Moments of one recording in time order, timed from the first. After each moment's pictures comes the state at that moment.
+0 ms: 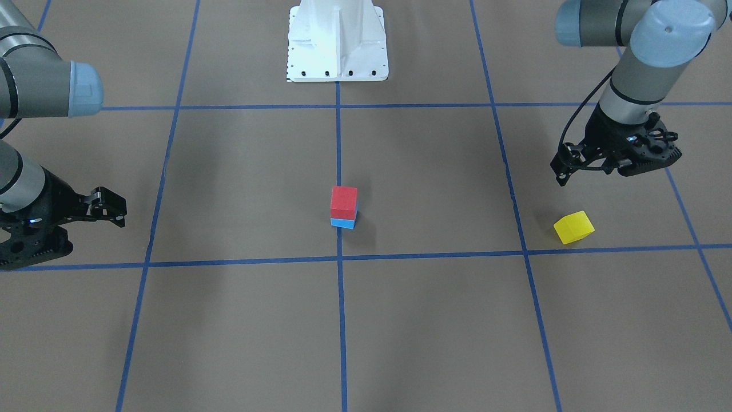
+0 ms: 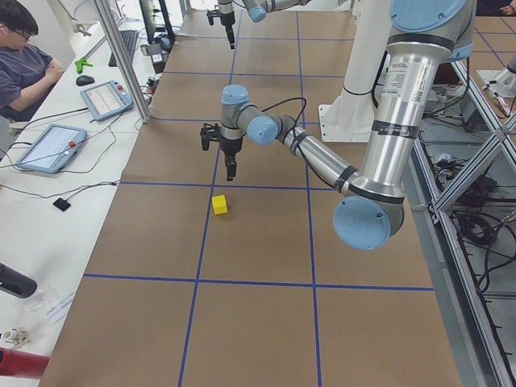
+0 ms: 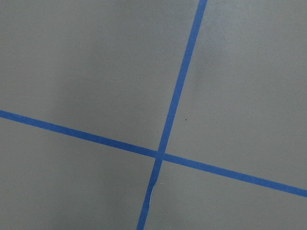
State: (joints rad) left arm -0.95 -1.77 -1.90 -1.61 -1.98 -1.03; right arm 1.07 -1.12 1.65 -1.70 2.26 0.38
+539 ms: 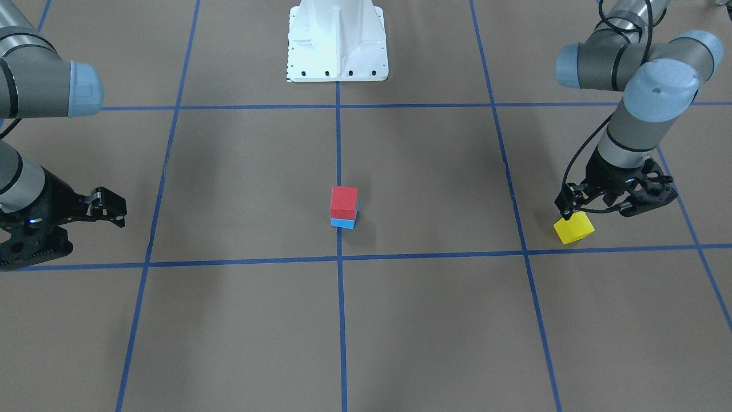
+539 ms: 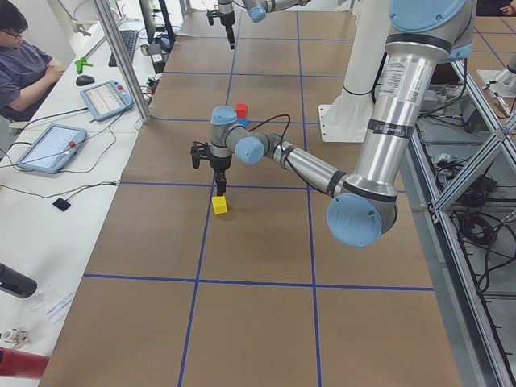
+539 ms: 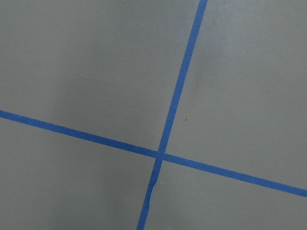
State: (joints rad) left arm -0.94 -1.83 -1.70 -1.75 -1.96 -1.05; right arm 1.07 -1.12 1.65 -1.70 2.26 0.37
